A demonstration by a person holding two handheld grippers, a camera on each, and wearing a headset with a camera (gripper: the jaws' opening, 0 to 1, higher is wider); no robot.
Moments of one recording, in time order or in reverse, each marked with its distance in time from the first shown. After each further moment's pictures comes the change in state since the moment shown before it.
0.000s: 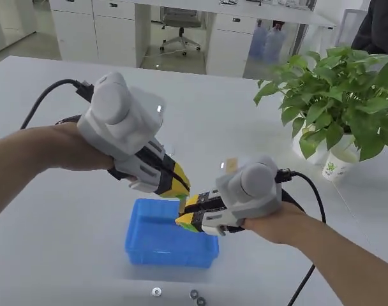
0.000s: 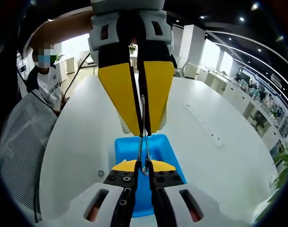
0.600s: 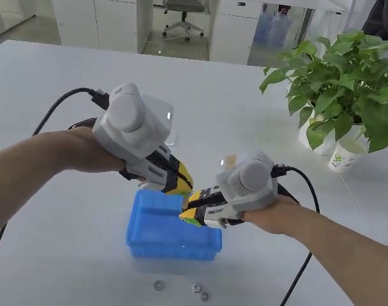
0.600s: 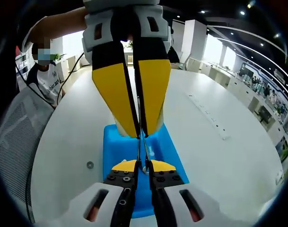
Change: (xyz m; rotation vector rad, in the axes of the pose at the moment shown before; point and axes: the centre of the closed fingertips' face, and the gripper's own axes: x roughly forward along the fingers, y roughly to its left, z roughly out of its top) left arm 0.031 0.014 -0.031 -0.022 0.025 0.011; right arm 0.026 -0.014 -0.034 0.020 0.034 0.042
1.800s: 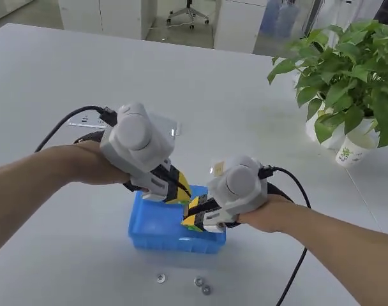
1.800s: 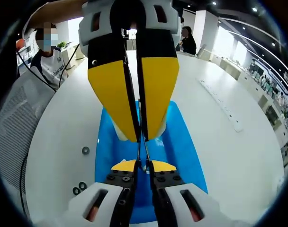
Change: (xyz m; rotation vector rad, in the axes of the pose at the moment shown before) left arm 0.020 -0.006 -0.028 -0.039 0.025 -0.001; right arm 0.023 0.008 -0.031 -0.045 0.116 0.071
